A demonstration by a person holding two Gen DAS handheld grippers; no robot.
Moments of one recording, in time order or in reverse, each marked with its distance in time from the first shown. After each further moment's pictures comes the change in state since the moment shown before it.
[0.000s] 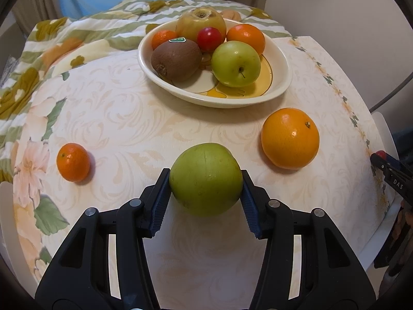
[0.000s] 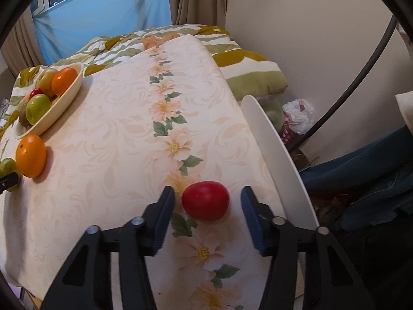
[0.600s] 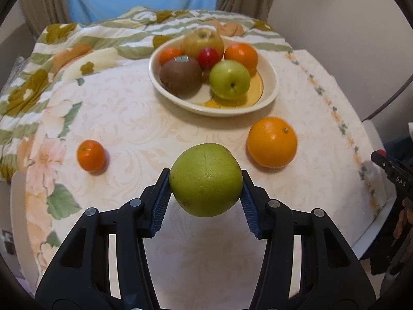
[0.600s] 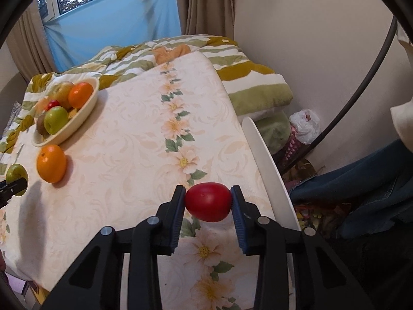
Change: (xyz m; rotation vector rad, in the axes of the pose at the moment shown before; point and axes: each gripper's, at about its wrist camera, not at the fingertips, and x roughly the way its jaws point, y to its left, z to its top) left arm -0.043 -0.008 -0.004 -0.036 -0.064 0.016; right arm -0.030 -0.007 0.010 -0.009 -0.054 0.095
